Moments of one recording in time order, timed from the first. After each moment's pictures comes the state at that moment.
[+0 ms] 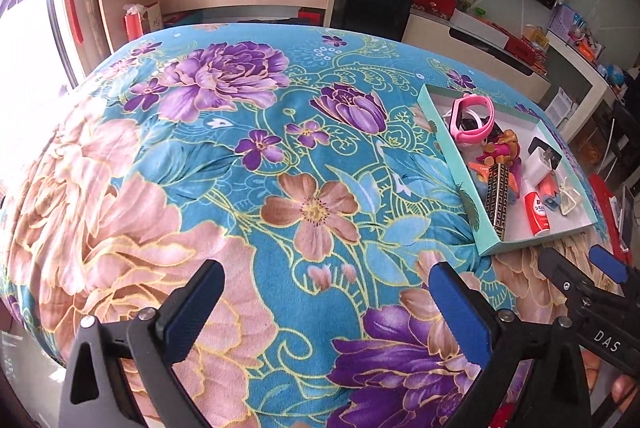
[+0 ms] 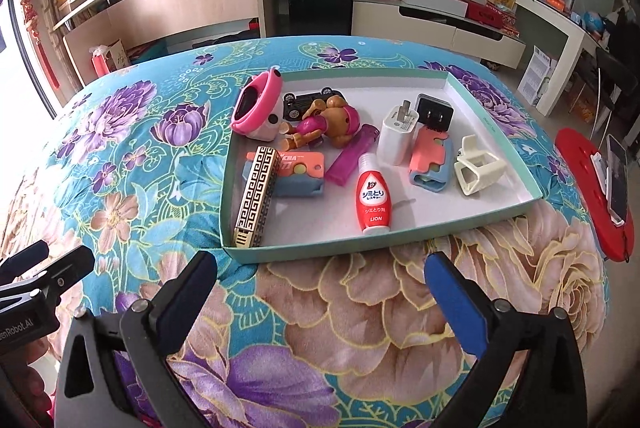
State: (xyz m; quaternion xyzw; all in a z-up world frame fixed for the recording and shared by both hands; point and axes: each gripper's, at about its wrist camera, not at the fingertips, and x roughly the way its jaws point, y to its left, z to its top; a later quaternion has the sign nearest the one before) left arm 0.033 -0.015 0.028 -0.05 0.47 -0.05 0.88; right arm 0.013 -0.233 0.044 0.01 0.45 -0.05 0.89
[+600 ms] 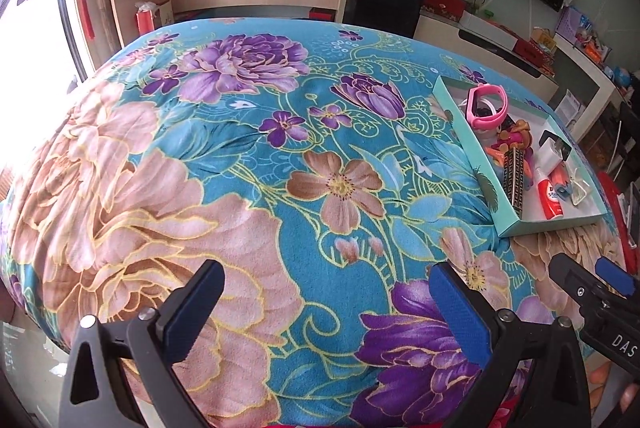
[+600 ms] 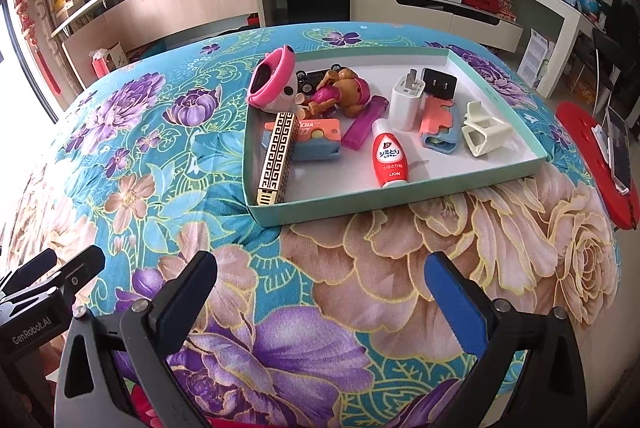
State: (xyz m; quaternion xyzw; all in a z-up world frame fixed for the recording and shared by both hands) left arm 0.017 -0.003 0.015 -0.05 0.47 -0.04 0.88; right arm -0.005 -0.224 0.035 0.05 0.47 -0.05 0.88
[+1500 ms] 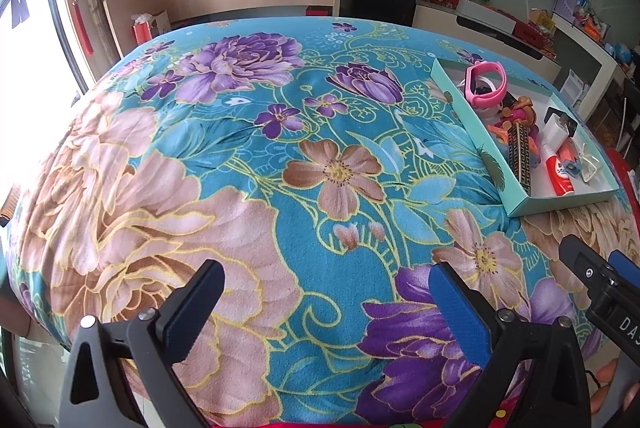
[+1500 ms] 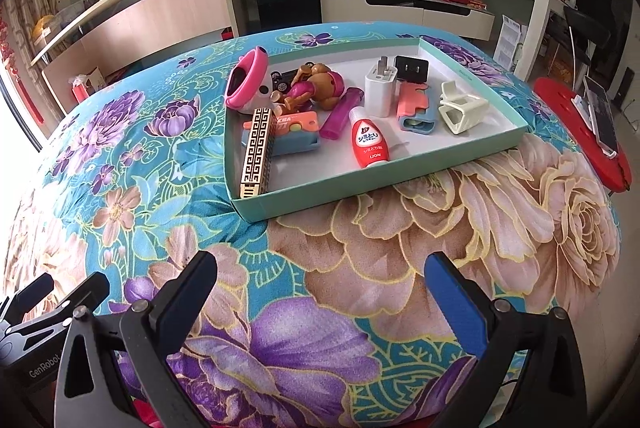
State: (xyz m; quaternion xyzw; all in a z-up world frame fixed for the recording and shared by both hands) left arm 0.012 -0.014 0.008 -0.01 0.47 -0.03 0.88; right arm -0.016 -0.228 0.025 0.08 0.45 -0.09 0.89
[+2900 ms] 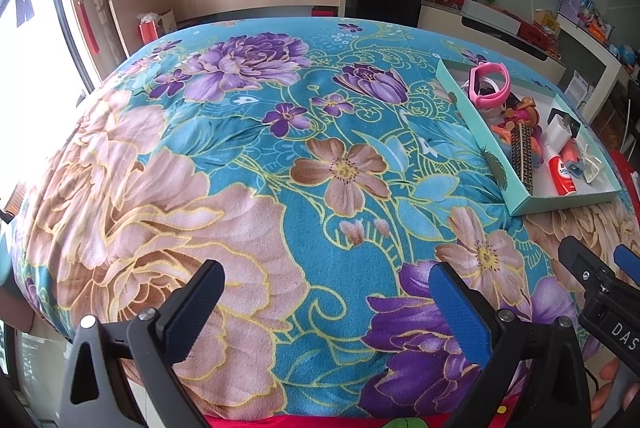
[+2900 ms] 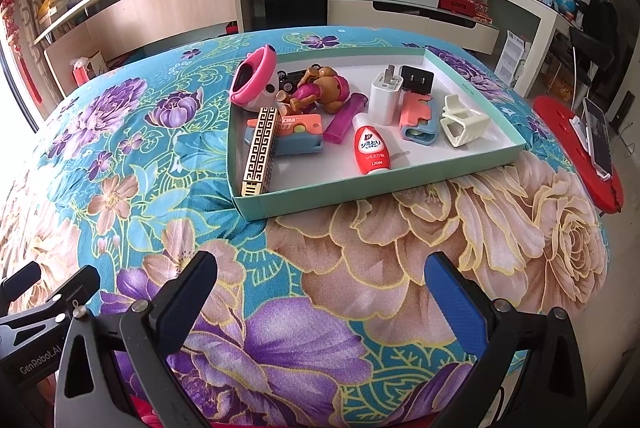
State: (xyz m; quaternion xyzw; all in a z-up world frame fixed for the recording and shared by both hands) left arm 0.008 -0.012 0.013 -0.01 0.47 -0.02 0.88; right arm -0.016 -0.222 0.027 0.04 0.45 -0.09 0.89
